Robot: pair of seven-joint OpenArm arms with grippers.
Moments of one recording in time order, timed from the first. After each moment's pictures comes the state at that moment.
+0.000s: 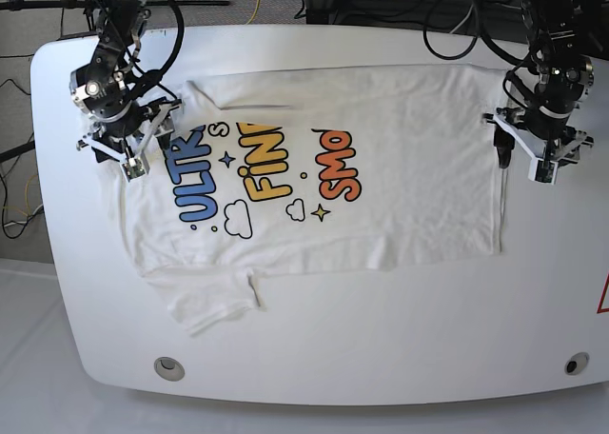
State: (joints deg) left arm 17.4 -15.1 -22.5 107.9 -7.2 -22.5 42.2; right arm -8.5 5.0 26.9 99.6 -5.8 40.3 -46.1
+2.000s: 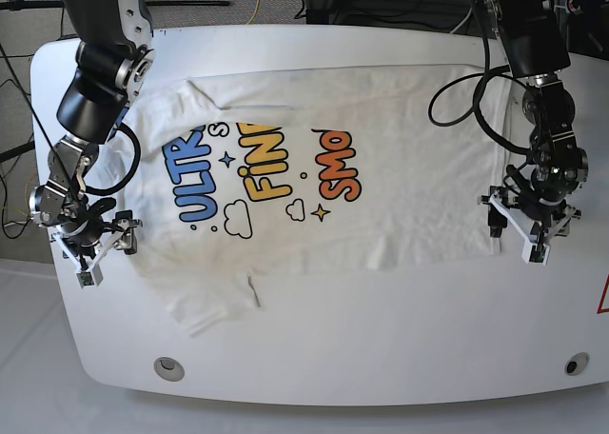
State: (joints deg) left arm -10.2 -16.8 -16.5 80.6 -4.8 -23.5 41.1; right arm 27.5 17.7 28.0 54.6 -7.0 40.1 -37.8
